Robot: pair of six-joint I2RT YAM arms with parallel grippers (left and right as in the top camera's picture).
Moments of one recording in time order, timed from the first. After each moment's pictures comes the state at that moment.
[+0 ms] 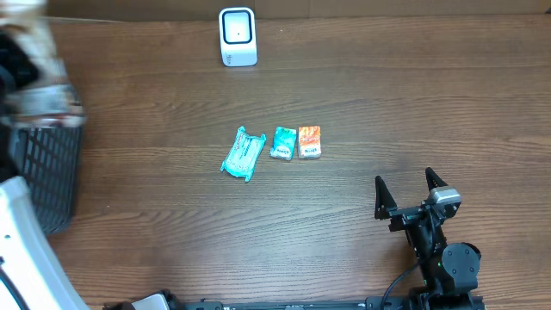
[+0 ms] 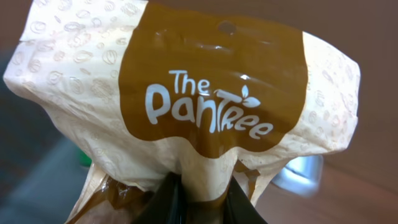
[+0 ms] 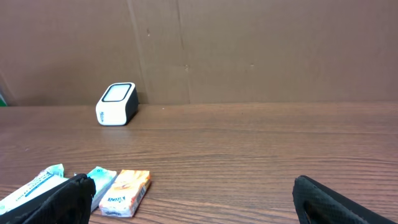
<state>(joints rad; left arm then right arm) 0.34 1.44 2.02 -1.06 0.10 -0.20 0.09 0.01 0.02 -0.03 -0.09 0.10</state>
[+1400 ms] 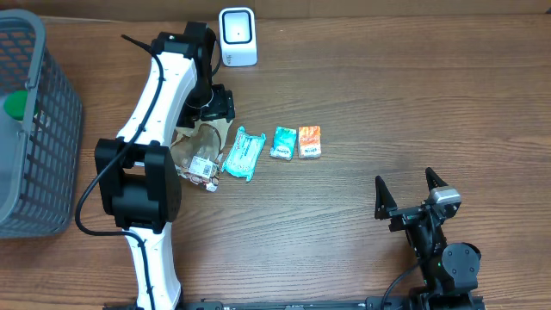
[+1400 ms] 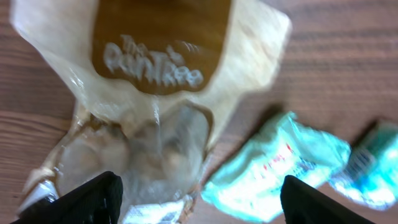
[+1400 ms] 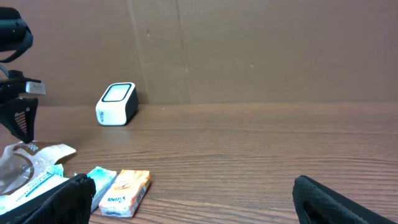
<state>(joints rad) -0.16 2.19 1.97 -1.35 0.05 -0.32 0.09 0.01 0.02 -0.03 -0.09 0.10</state>
